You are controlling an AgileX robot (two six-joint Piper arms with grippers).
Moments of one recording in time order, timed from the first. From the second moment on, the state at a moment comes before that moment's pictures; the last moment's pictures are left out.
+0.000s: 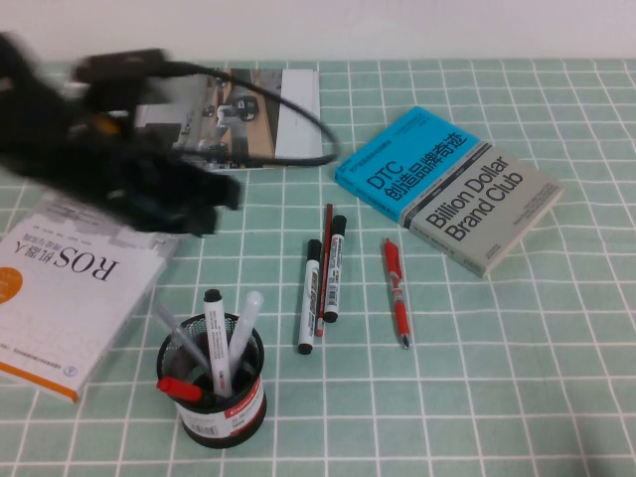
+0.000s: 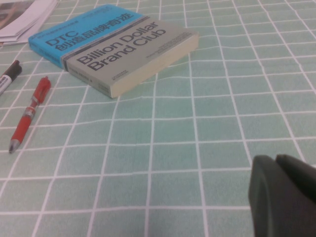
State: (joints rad) right arm 0.05 -0.01 0.03 0.12 0.34 -0.01; left arm -0.40 1.48 -1.26 -0.27 0.87 0.05
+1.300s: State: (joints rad) right arm 0.05 -0.01 0.03 0.12 0.34 -0.01; left arm -0.59 2.11 -1.73 -0.05 1.03 -0.13
